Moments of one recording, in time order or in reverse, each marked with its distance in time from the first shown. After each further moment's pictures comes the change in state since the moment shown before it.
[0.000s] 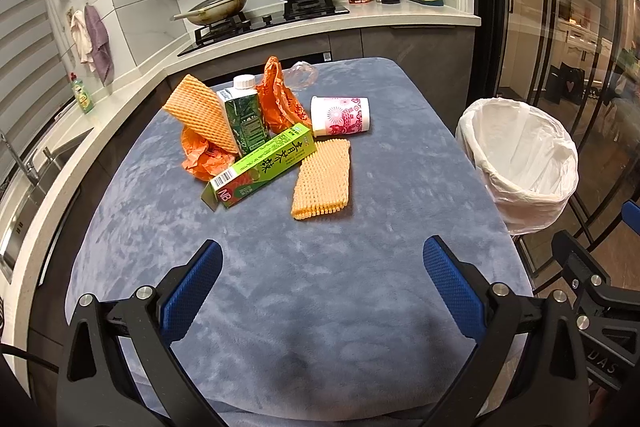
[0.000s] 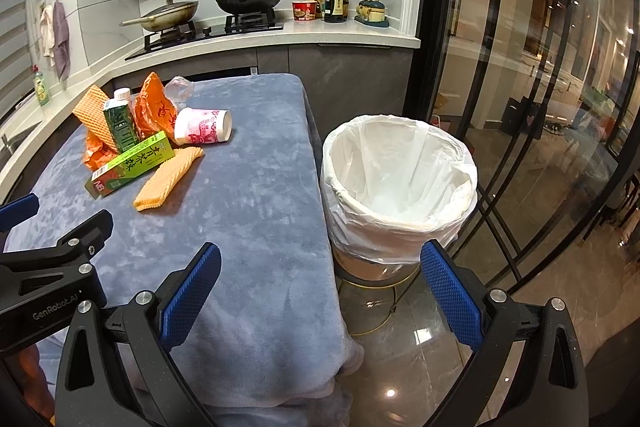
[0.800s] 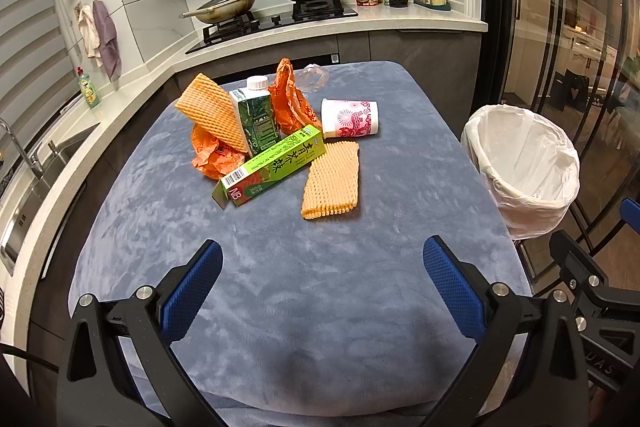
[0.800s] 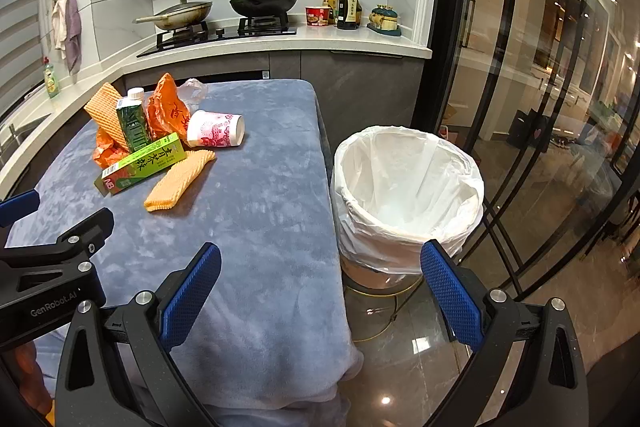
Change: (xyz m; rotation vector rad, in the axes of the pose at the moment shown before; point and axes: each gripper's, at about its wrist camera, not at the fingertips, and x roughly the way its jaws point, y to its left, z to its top) left arm -0.003 0.006 0.000 -0.016 0.000 0.010; right arm -0.009 0.010 0.002 -0.038 -0.026 0.015
